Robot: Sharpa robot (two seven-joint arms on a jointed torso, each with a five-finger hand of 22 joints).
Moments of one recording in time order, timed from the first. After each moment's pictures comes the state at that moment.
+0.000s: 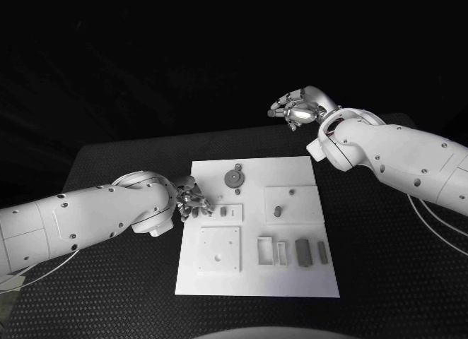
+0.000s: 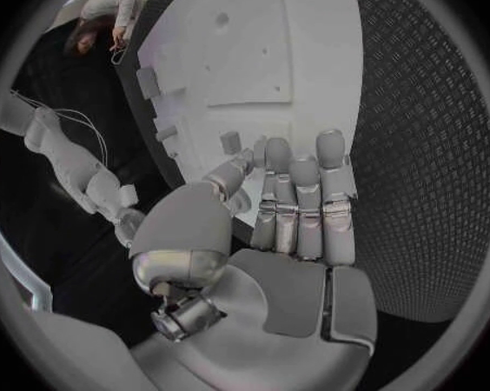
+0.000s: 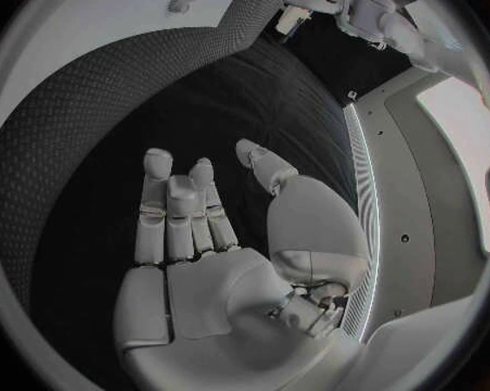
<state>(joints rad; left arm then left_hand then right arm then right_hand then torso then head) 1.27 -0.69 -0.20 1.43 -0.99 -0.10 -0.47 0.96 0.03 0.57 -0.17 0.06 1.15 0.05 0.22 0.69 1.31 -0.03 0.62 0.73 1.16 -0.11 1.11 0.81 0.01 1.27 -0.21 0.41 1.31 1.27 -0.65 0.08 1.17 -0.91 -0.40 0.03 0.94 -0.13 0.53 -0.18 0.31 0.85 0.16 0.25 0.49 0.91 0.05 1.16 0.82 1.12 -0.06 1.43 0.85 0.25 1.10 0.02 0.81 1.31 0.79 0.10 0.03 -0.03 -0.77</state>
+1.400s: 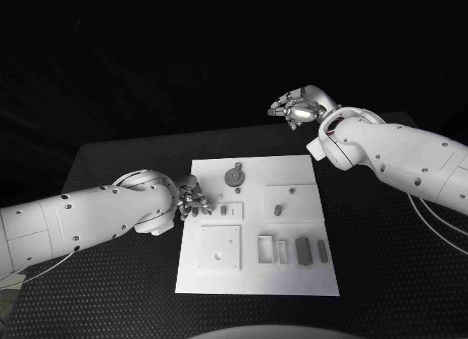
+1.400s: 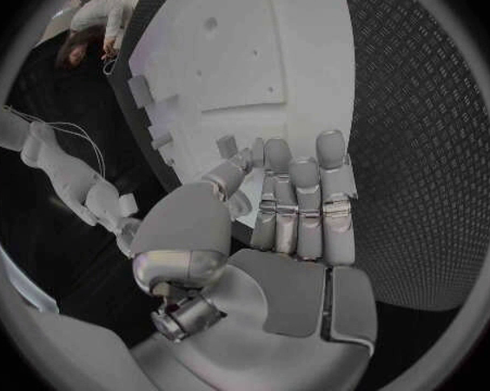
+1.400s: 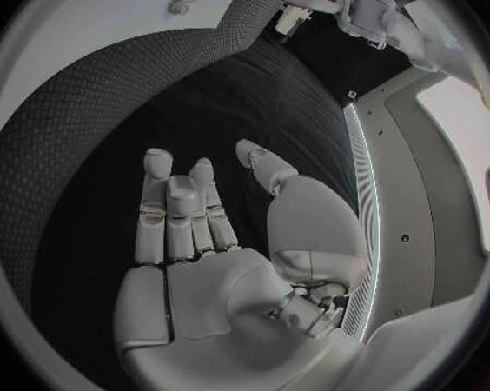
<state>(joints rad) 1.27 -0.68 -0.21 1.44 -1.05 -0.11 -0.50 0.96 0.03 0.57 -0.17 0.06 1.15 0.05 0.26 0.69 1.31 -0.03 0.64 0.75 1.16 -0.12 1.14 0.82 0.01 1.27 -0.22 0.42 1.31 1.27 -0.65 0.08 1.17 -0.91 -0.40 0.03 0.93 -0.13 0.53 -0.18 0.31 0.85 0.16 0.25 0.49 0.91 0.05 1.16 0.82 1.12 -0.06 1.43 0.85 0.25 1.10 0.02 0.81 1.31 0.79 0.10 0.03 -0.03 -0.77</state>
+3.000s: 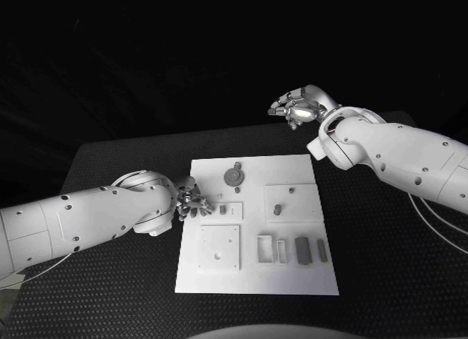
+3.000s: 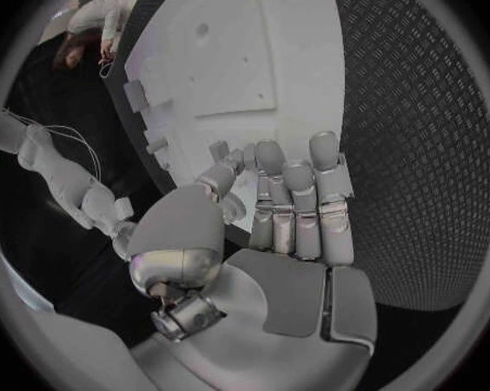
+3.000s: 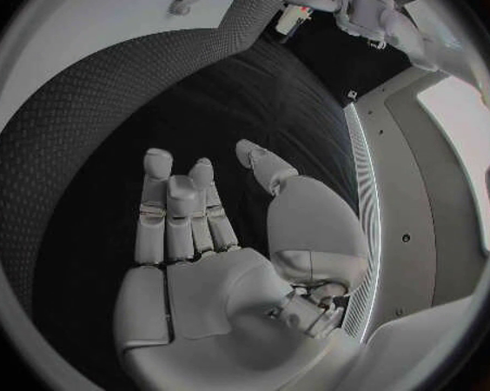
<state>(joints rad) 1.27 -0.68 -0.21 1.43 -1.06 -0.09 -0.51 0.84 -0.08 0.49 -0.13 0.08 1.15 0.04 0.28 0.68 1.33 -0.06 0.66 0.76 1.18 -0.16 1.16 0.80 0.01 1.29 -0.25 0.42 1.31 1.26 -0.65 0.08 1.17 -0.90 -0.39 0.03 0.93 -0.13 0.53 -0.18 0.31 0.85 0.16 0.25 0.49 0.91 0.05 1.16 0.82 1.12 -0.06 1.43 0.85 0.25 1.10 0.02 0.81 1.31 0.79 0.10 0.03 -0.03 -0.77</state>
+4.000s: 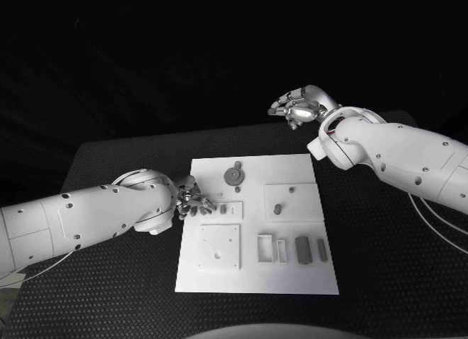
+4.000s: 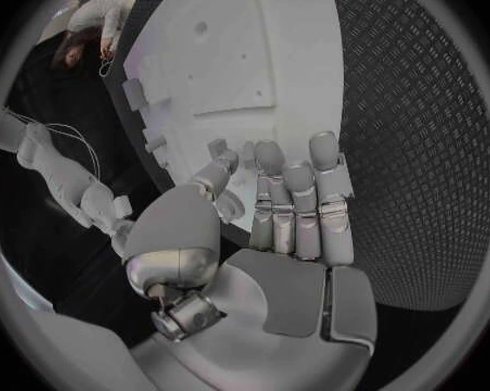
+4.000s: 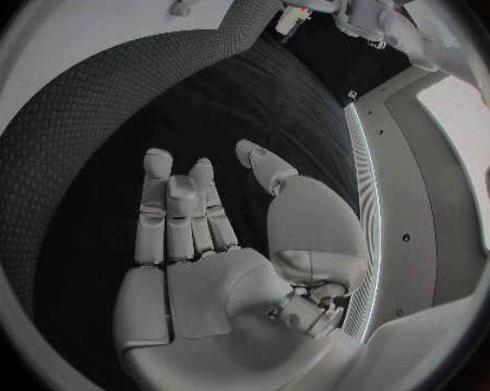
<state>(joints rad) 1.27 -0.68 -0.21 1.42 -1.05 -0.09 -0.51 0.82 -0.13 0.48 -0.10 0.07 1.16 0.04 0.28 0.68 1.33 -0.06 0.67 0.76 1.18 -0.16 1.18 0.79 0.01 1.29 -0.25 0.42 1.31 1.26 -0.65 0.08 1.17 -0.90 -0.39 0.03 0.93 -0.13 0.53 -0.18 0.31 0.85 0.16 0.25 0.49 0.91 0.05 1.16 0.82 1.12 -0.06 1.43 0.85 0.25 1.10 0.02 0.81 1.31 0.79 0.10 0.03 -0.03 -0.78</state>
